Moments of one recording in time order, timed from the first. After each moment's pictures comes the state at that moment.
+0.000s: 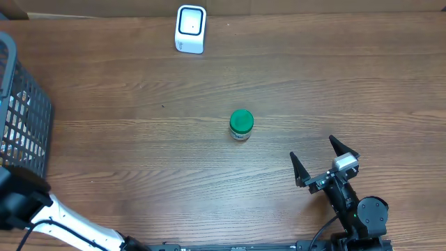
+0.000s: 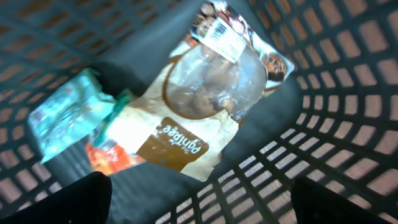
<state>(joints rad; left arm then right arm) 0.87 2.21 2.54 -1.53 0.03 -0.17 0.12 0.01 0.02 -0.01 -0.27 -0.03</state>
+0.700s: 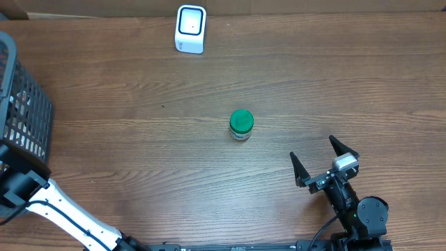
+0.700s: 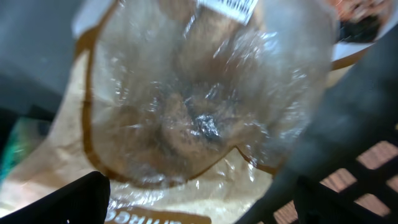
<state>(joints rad) 0.83 2.52 2.54 -1.51 0.03 -0.03 0.12 0.01 0.02 -0.01 -0.27 -0.03</state>
